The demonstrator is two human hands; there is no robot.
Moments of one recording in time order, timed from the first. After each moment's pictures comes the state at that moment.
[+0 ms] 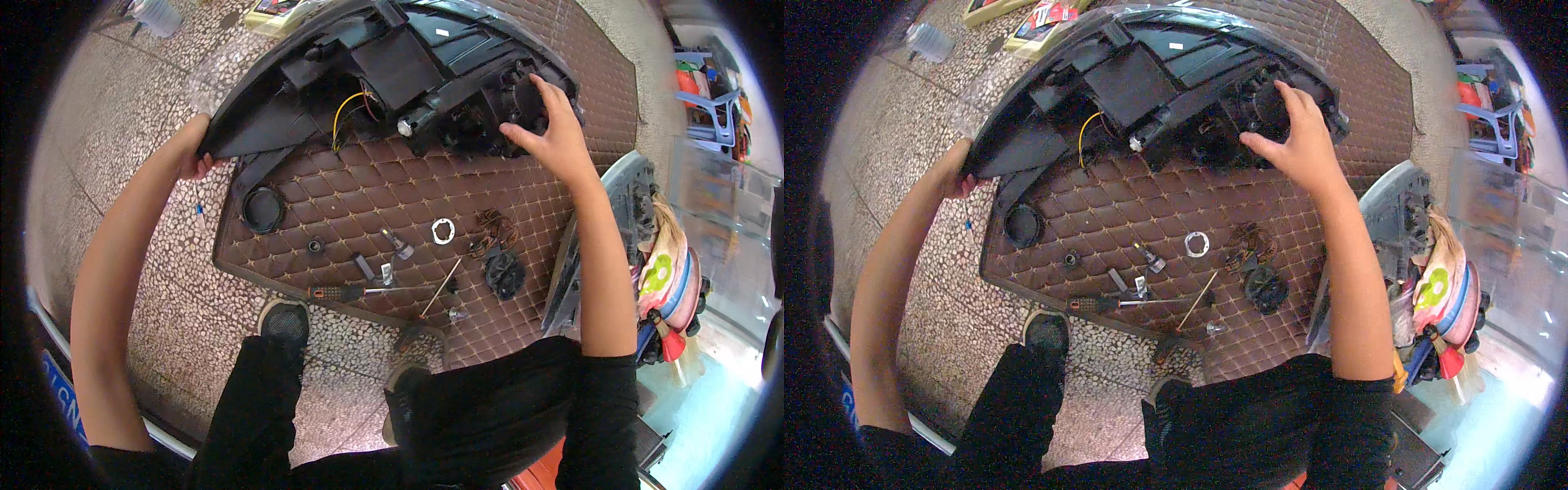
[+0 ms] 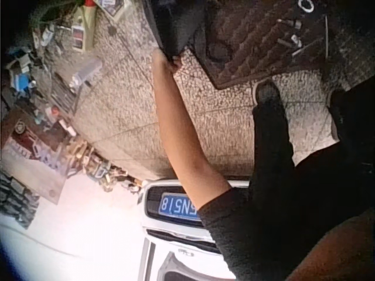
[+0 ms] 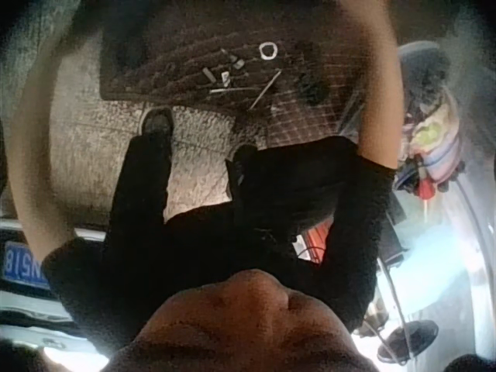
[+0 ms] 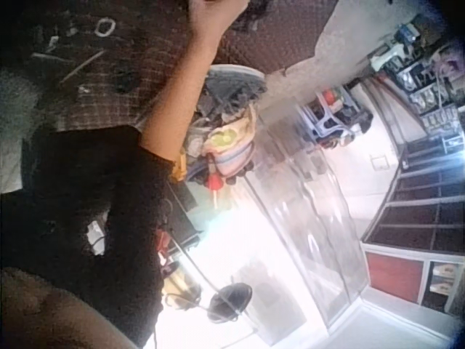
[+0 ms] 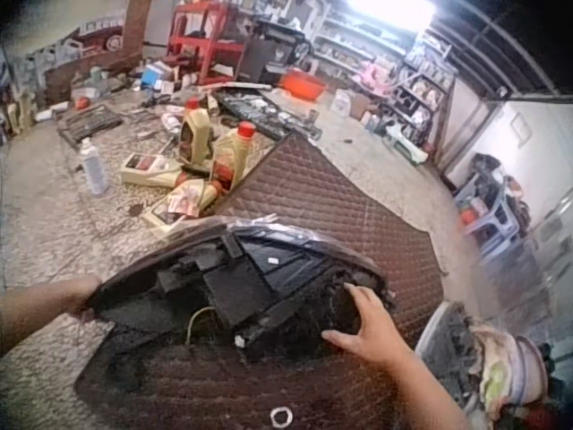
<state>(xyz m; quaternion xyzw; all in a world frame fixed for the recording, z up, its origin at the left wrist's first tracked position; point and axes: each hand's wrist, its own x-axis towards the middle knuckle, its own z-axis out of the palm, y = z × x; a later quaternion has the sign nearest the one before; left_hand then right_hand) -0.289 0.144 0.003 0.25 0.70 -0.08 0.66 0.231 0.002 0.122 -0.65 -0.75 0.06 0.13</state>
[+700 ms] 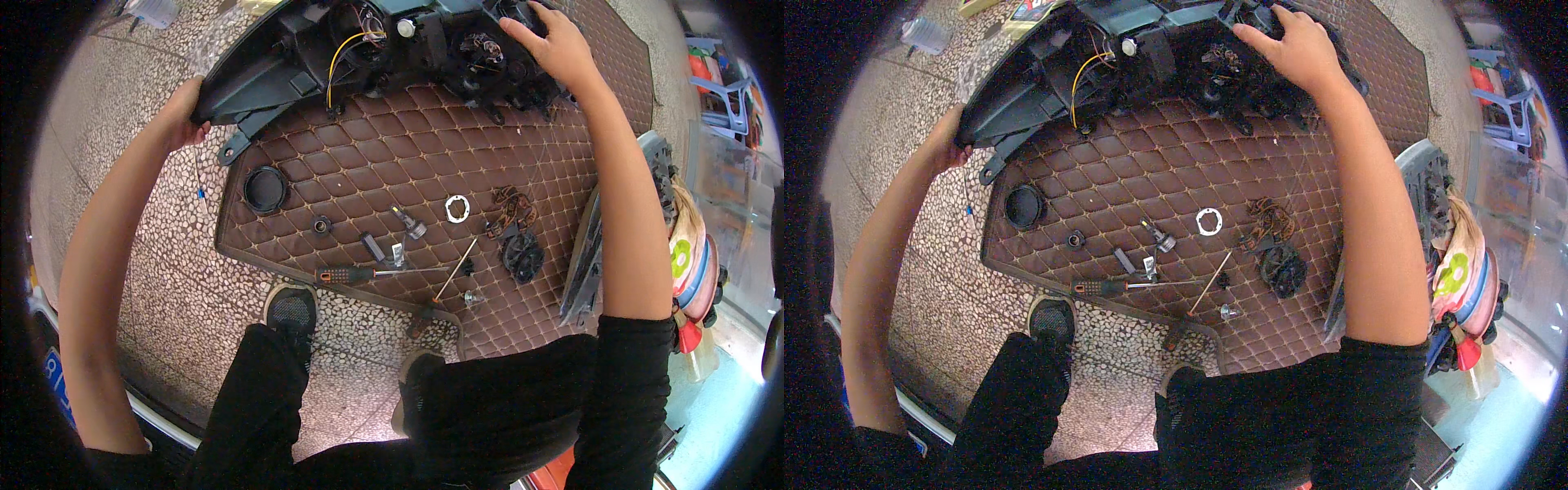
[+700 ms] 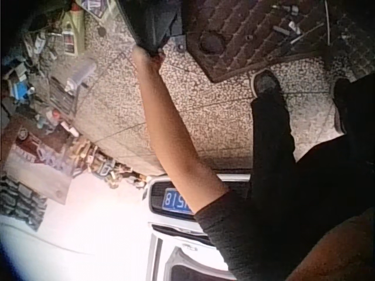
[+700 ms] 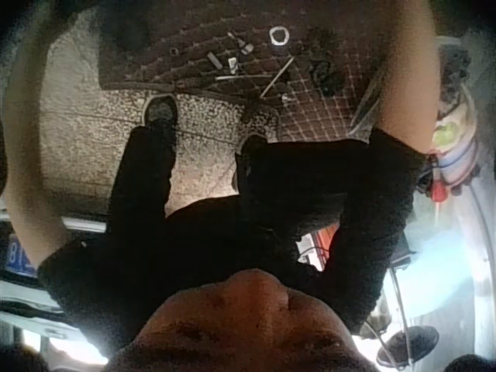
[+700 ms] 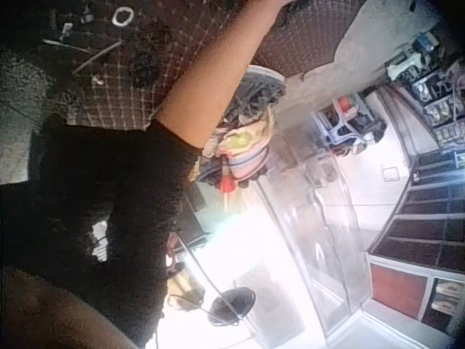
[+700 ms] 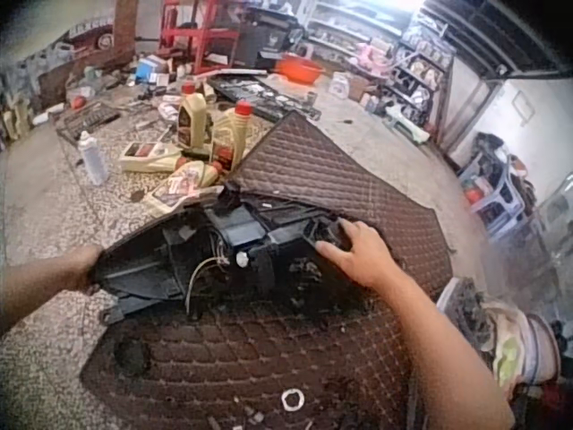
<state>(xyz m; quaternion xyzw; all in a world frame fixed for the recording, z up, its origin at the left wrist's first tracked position) -0.278 0.148 0.020 0.32 0.74 0.07 0.59 0.226 0.075 0.122 -0.70 -0.70 0.03 0.08</state>
